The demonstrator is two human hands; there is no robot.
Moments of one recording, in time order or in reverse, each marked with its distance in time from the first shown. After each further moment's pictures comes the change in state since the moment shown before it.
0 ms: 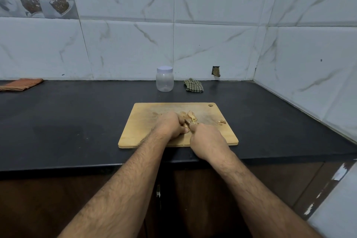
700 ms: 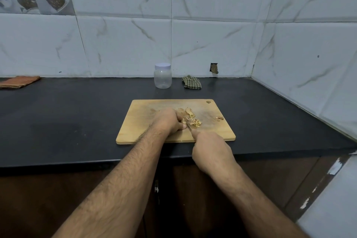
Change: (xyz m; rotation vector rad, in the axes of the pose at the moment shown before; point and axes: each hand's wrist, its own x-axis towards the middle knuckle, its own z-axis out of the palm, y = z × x) left_hand -0.002 0.004 -0.001 0.034 0.010 0.001; right_hand -0.040 0.003 -0.003 -0.076 -0.054 0.030
